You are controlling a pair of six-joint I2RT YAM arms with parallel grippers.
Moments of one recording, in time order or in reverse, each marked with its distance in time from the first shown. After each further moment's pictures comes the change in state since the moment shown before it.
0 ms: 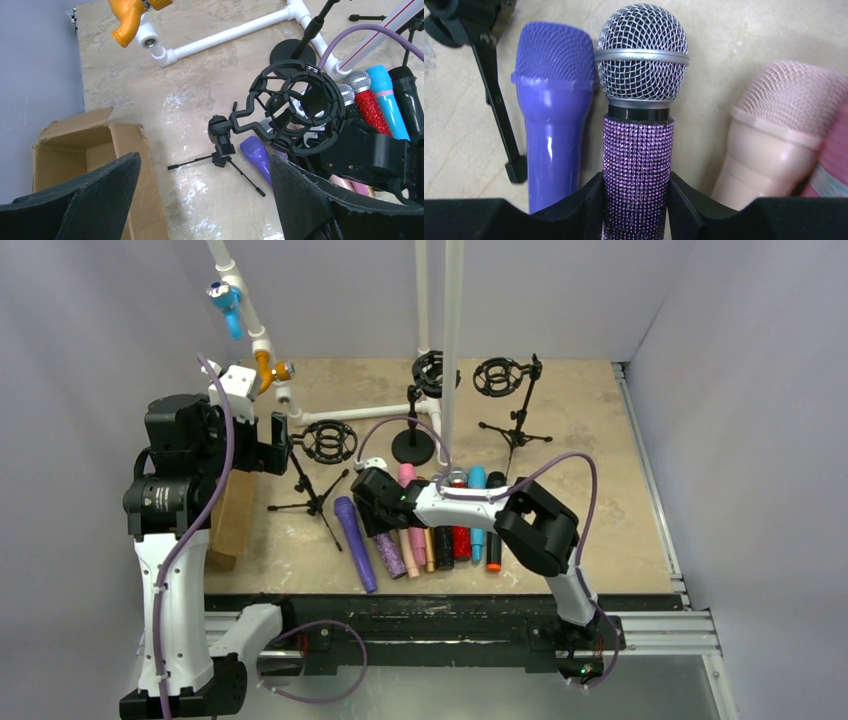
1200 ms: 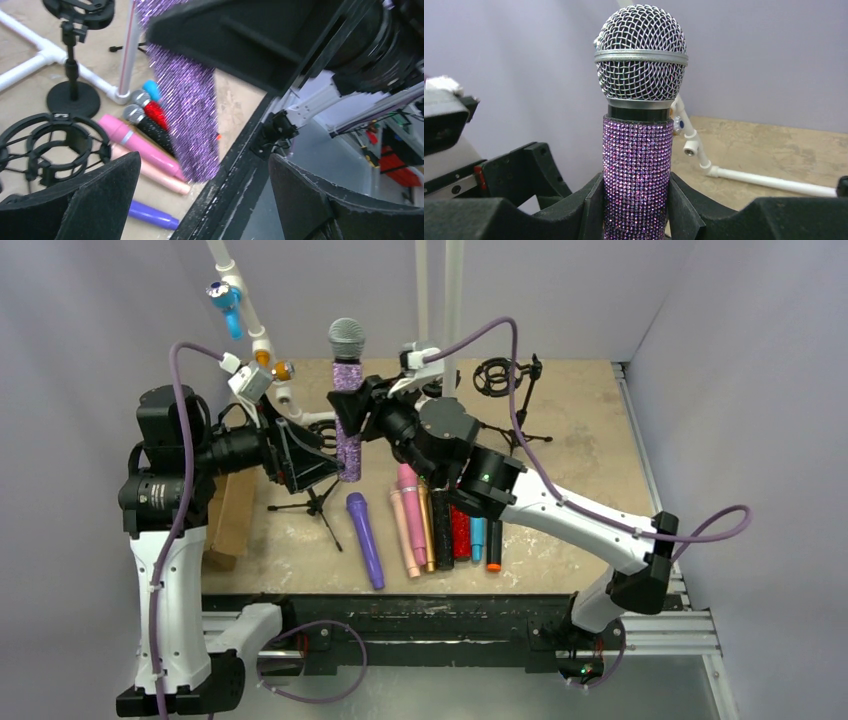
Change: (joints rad) left arm -0.006 0.026 0.075 0.032 0.837 -0.262; right arm 0.069 -0.543 0.216 0.337 0.293 -0.166
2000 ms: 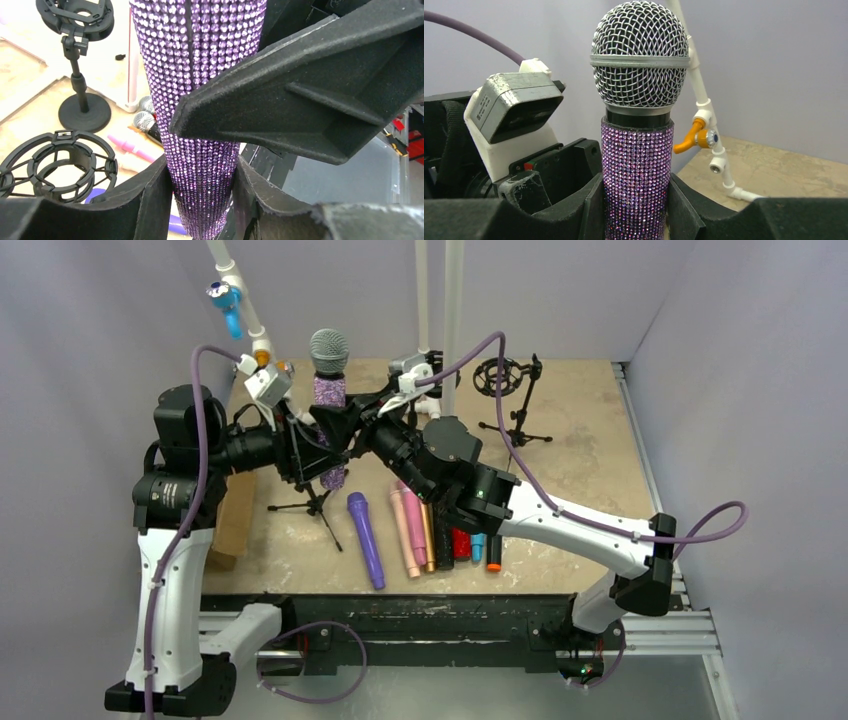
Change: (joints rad) left arm -0.114 0.002 -0.065 0.127 -0.072 0.010; right arm 0.095 0.016 -0.052 0.202 -0.029 -0.131
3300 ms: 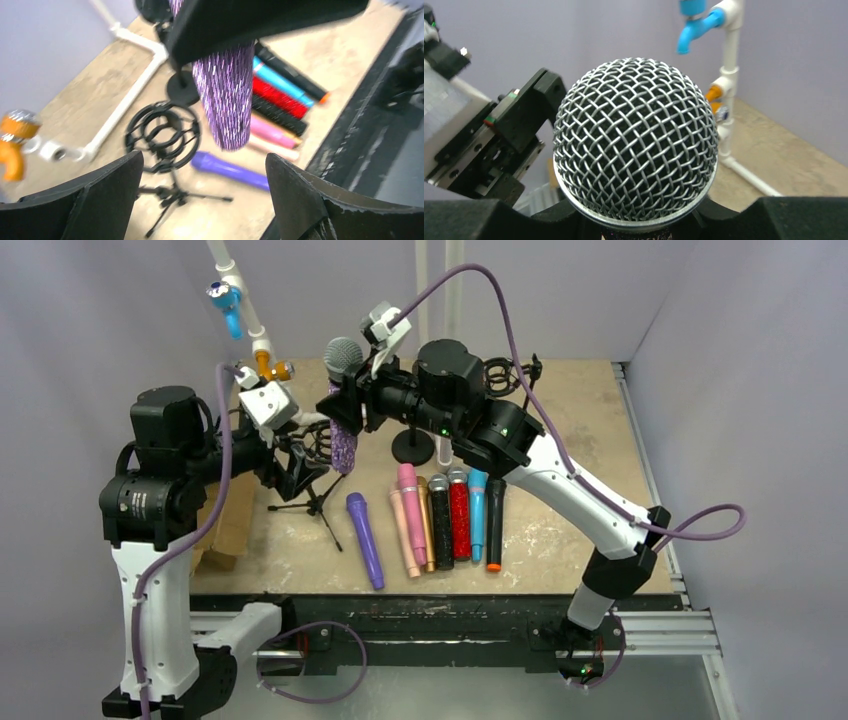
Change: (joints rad) left arm 0.004 0.030 0.214 -0.321 -0.210 0.498; right arm -0.200 0.155 0.481 -0.653 -0.544 -0.066
